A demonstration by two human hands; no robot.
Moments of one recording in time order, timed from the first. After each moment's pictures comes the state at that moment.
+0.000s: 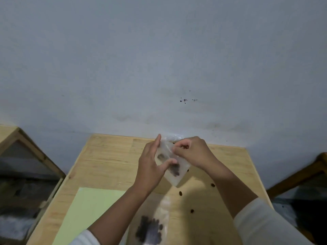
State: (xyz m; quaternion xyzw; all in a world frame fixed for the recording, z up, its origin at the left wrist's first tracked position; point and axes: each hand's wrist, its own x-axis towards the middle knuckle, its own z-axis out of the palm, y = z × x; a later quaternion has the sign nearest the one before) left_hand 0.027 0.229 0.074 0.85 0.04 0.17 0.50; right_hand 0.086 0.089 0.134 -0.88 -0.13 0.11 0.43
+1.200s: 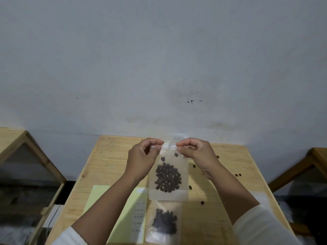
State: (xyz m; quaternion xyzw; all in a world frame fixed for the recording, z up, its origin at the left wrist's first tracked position) left_hand -0.010 0.298 0.109 0.78 0.07 0.11 0.61; right_hand 0.029 0.124 0.131 -0.75 -0.06 0.09 0.65
